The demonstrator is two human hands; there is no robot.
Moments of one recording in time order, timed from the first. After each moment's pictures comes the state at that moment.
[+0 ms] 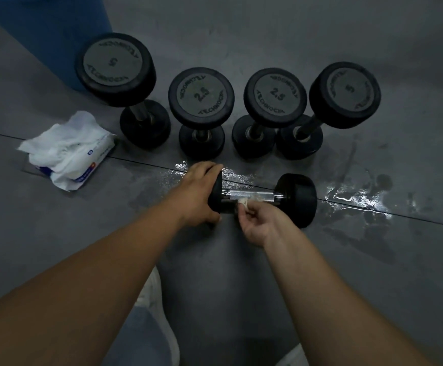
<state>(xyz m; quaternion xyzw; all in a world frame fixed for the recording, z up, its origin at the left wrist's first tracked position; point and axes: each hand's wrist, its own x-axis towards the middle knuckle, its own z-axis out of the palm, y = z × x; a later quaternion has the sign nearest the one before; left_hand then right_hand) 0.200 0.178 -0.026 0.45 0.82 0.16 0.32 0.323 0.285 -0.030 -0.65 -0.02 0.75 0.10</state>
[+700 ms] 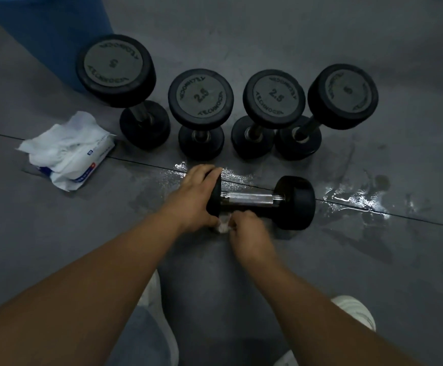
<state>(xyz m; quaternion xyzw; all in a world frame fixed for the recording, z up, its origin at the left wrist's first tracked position) 0.206 0.170 -0.035 0.46 0.82 0.16 0.29 0.358 0.246 -0.040 -0.35 -0.88 0.29 -0.13</state>
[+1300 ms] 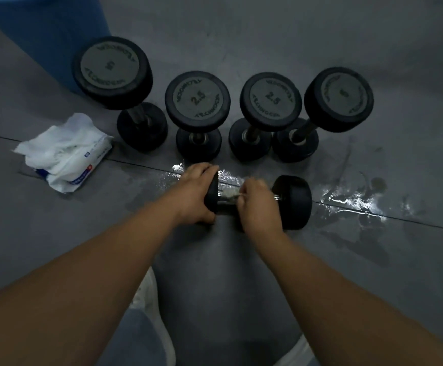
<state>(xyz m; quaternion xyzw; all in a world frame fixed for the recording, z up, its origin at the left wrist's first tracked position) 0.192 0.184 -0.028 0.46 0.81 0.15 0.34 0.326 0.291 -0.023 -0.40 -0.88 0.25 -0.04</state>
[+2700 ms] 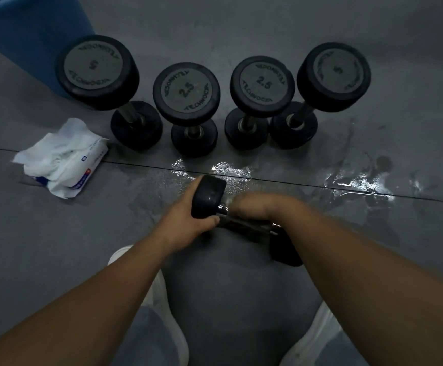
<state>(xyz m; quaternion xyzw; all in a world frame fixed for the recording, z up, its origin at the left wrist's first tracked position) 0.233 0.140 -0.037 0.23 0.78 0.37 0.46 0.321 0.316 -0.035 -0.27 -0.79 0.39 -0.40</state>
